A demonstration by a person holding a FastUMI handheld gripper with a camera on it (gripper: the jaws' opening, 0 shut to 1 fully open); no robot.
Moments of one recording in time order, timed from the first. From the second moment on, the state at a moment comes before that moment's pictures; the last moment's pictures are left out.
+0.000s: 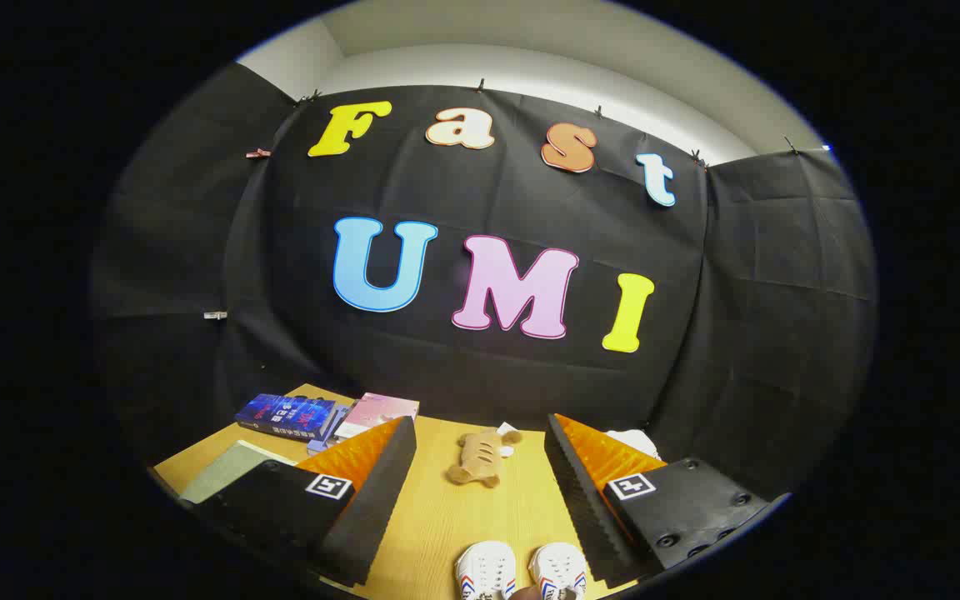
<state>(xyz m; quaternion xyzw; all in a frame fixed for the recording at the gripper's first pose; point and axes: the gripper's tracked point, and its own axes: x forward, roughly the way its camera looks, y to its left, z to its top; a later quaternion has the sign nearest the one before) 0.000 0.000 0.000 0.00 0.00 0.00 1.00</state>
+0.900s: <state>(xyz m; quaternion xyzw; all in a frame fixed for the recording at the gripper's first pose) -0.003 -0.013 0.005 0.00 -0.01 -0.01 1.00</state>
